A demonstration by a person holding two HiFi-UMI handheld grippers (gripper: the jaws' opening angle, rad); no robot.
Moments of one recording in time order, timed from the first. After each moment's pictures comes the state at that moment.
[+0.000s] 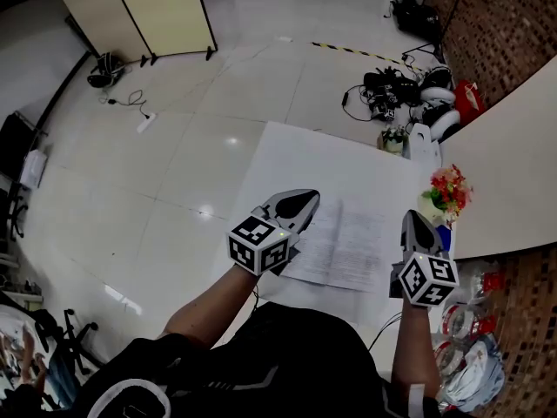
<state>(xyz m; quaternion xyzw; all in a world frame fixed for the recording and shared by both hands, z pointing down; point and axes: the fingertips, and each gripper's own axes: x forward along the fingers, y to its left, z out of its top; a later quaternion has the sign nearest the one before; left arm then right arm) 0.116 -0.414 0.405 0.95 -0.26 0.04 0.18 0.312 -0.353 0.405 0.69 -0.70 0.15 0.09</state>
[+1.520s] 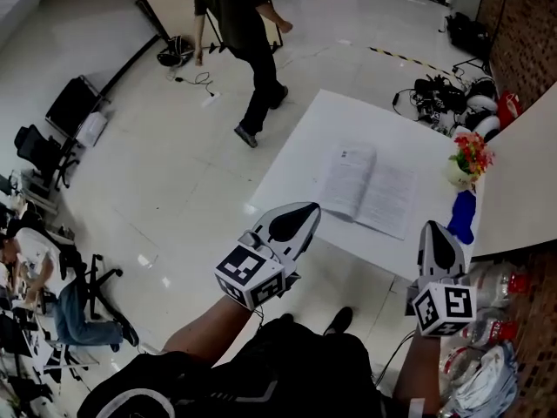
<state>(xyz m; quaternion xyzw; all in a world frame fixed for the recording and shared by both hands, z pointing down) 0.040 -0.131 0.340 0.92 -0.37 0.02 0.09 0.251 -0.117 0.356 0.60 -0.79 0.07 0.05</state>
